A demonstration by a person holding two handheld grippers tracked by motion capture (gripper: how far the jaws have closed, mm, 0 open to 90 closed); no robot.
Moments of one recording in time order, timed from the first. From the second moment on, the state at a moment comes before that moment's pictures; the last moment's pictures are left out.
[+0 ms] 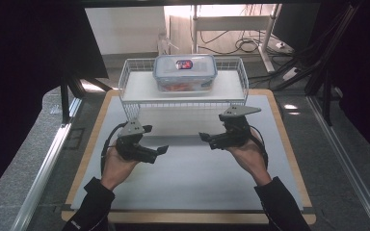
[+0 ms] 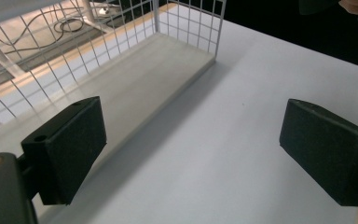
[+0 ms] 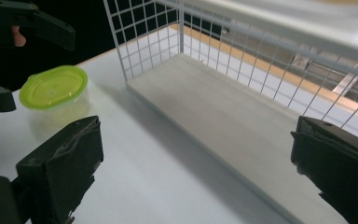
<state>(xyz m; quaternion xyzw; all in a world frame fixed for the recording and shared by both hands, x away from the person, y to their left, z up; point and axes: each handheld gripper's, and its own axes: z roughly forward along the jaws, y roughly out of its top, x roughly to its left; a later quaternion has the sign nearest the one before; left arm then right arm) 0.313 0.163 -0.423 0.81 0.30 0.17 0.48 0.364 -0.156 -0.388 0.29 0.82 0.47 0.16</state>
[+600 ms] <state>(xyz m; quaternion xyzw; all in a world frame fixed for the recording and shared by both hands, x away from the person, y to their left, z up) 0.274 0.167 -0.471 0.80 0.30 0.17 0.49 0.332 -0.169 -0.428 0.28 0.83 0.45 0.16</state>
